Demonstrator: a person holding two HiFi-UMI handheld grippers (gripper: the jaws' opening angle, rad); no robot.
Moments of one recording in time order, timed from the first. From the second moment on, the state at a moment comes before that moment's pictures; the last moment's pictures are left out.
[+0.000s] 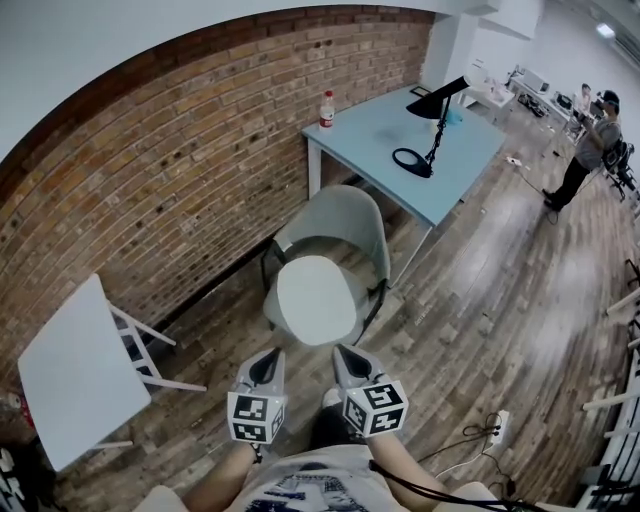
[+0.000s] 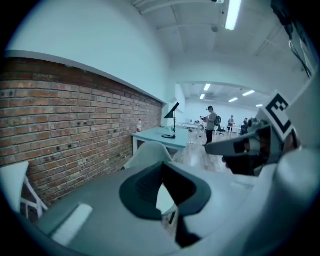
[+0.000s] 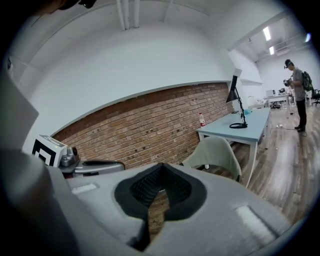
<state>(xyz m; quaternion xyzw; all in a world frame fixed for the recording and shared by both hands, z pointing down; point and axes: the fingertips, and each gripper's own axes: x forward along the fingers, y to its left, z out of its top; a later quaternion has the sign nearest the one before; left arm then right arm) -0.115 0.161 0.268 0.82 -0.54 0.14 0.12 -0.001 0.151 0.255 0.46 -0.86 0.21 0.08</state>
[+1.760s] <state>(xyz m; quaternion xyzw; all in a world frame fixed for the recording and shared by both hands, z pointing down) -0.146 -0.152 0.526 0.80 -0.50 0.23 0.22 0.023 -0.159 0.510 0.52 -0.78 0.31 0.15</state>
